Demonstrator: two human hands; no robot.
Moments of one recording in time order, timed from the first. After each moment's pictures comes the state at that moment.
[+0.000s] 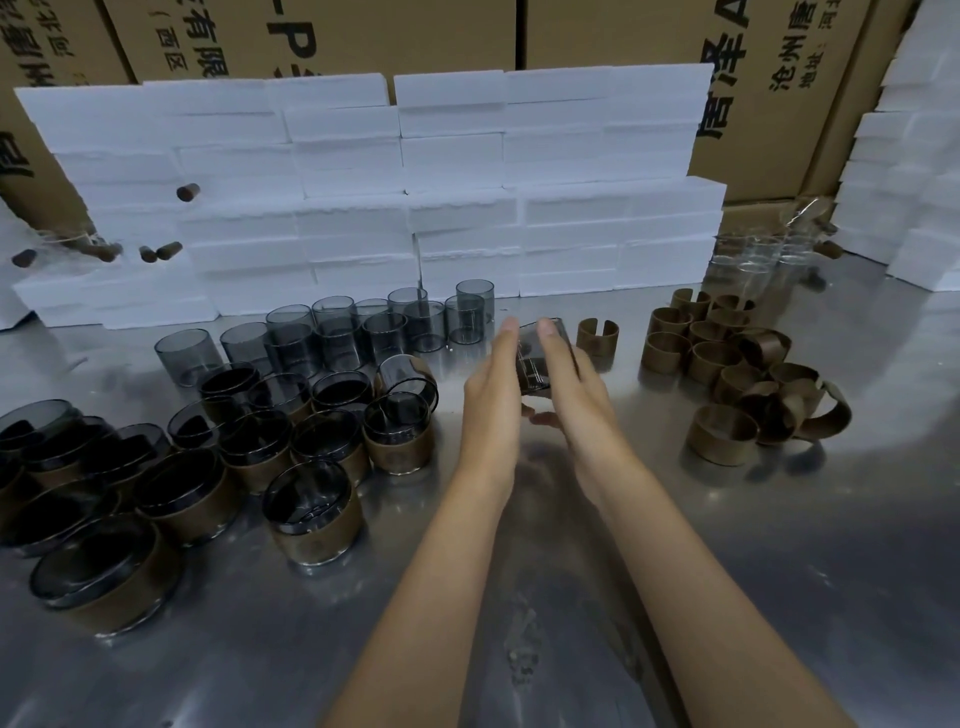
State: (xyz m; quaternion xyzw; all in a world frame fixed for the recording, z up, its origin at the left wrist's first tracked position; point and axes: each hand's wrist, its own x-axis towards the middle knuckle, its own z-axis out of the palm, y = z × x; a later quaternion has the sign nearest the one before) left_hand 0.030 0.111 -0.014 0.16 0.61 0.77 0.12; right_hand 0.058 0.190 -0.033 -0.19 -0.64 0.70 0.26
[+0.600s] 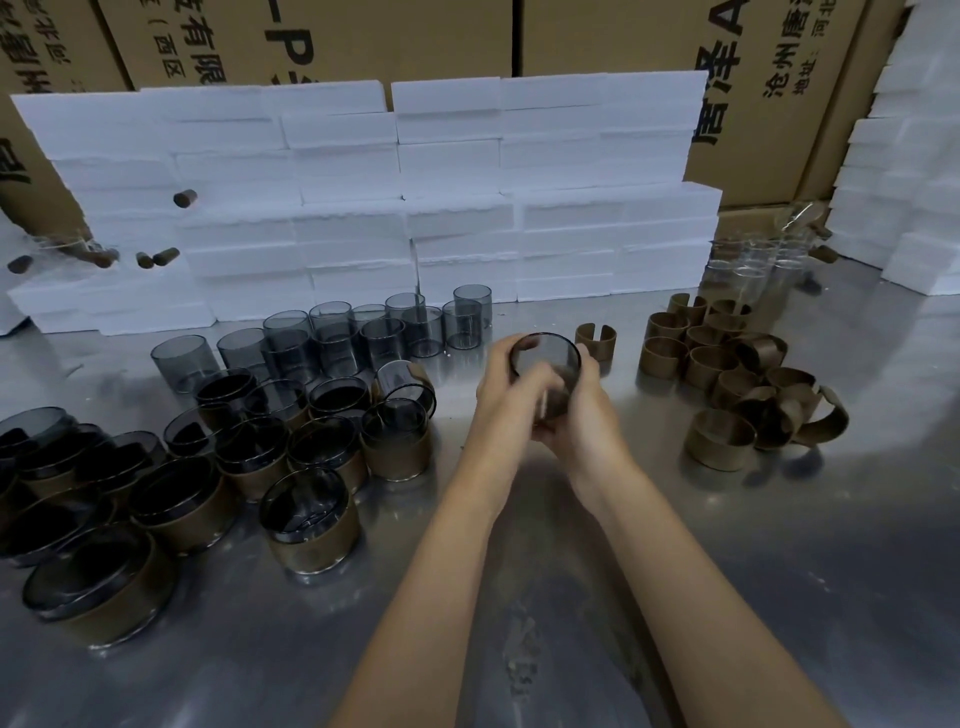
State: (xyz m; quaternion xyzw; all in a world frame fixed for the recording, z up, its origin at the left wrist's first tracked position) left_hand 0.037 0.110 -0.014 0.21 0.62 0.74 0.17; right_hand 0.053 0.194 -0.037 -0.21 -0.52 0.79 0.24
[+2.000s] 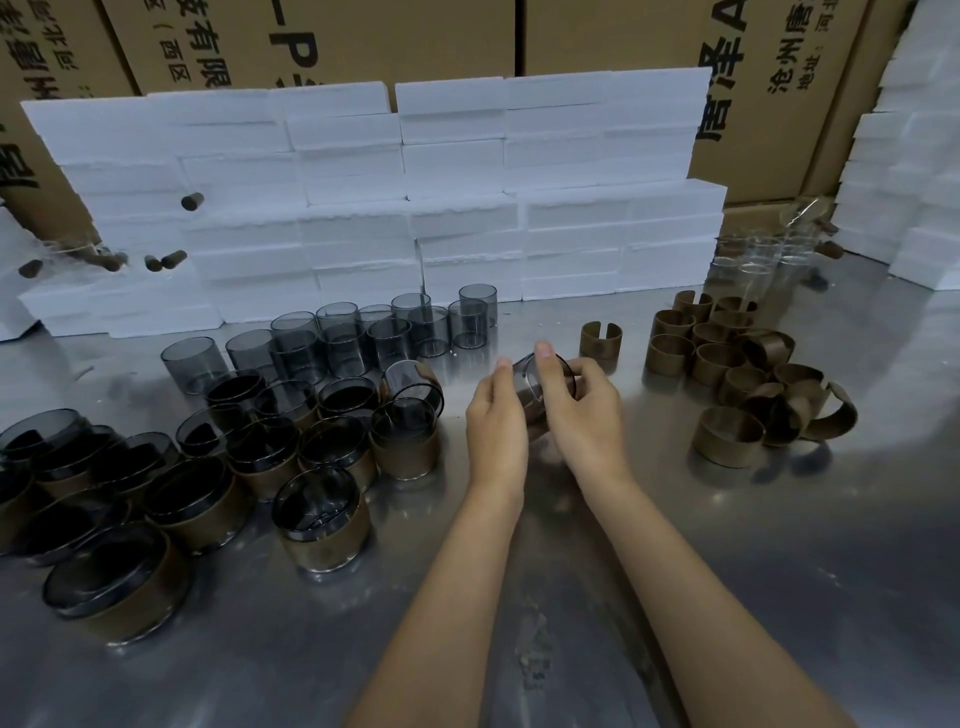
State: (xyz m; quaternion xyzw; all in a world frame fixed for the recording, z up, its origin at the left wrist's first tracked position) left_hand 0.019 0.120 -0.046 0.05 0.60 0.78 0.14; right_hand 0.050 0.190 -0.049 -0.25 -0.70 0.56 0.37
